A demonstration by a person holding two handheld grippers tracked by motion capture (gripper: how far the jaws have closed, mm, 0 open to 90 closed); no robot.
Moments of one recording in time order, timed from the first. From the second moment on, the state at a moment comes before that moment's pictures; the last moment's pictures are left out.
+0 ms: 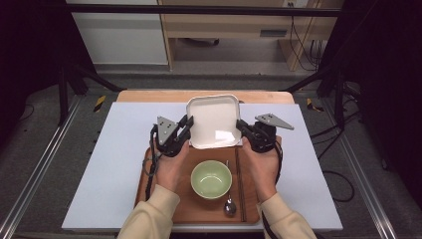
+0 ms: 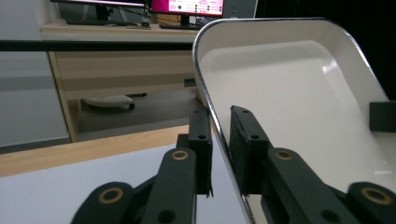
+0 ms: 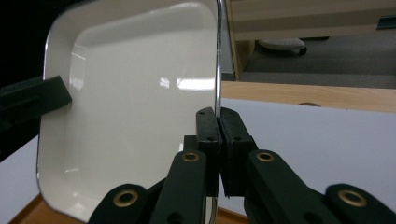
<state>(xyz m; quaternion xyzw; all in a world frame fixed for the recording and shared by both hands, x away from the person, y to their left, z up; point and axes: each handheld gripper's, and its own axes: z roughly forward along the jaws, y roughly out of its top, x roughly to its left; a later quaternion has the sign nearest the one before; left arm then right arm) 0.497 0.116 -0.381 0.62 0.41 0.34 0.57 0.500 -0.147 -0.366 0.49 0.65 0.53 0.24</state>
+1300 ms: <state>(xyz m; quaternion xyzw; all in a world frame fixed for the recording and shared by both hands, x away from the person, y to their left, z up) 0.480 0.224 -0.403 0.60 0.44 0.37 0.56 0.508 -0.180 -0.386 0.42 0.66 0.55 0.30</state>
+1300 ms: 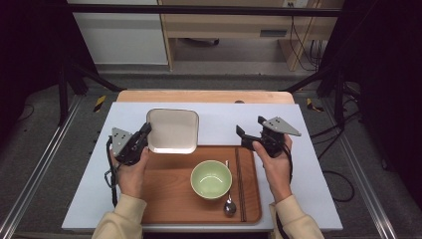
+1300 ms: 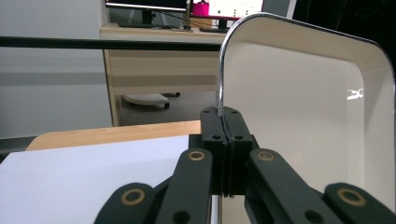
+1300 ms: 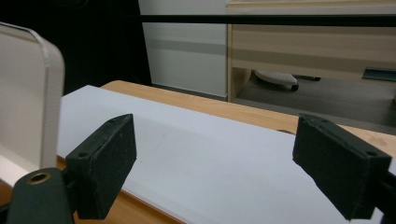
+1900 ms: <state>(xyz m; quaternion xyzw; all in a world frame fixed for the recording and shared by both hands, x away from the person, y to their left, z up) 0.455 0.260 -0.407 0.59 0.45 0.38 0.56 0.485 -0.261 -0.421 0.50 0.63 0.50 0.33</state>
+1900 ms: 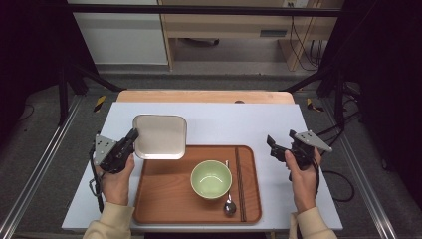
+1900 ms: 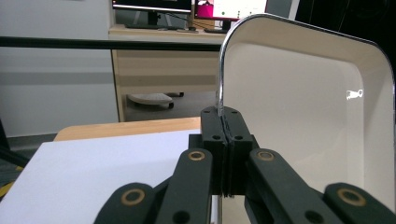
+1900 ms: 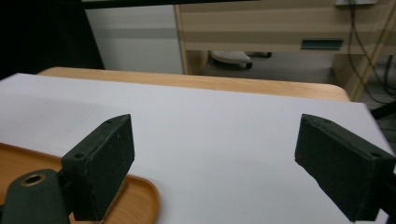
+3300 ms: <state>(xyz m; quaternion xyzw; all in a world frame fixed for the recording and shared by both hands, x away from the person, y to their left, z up) 0.415 0.264 -0.436 0.65 0.47 0.29 0.52 0.455 -0.315 -0.439 0.54 0.59 0.49 0.35</state>
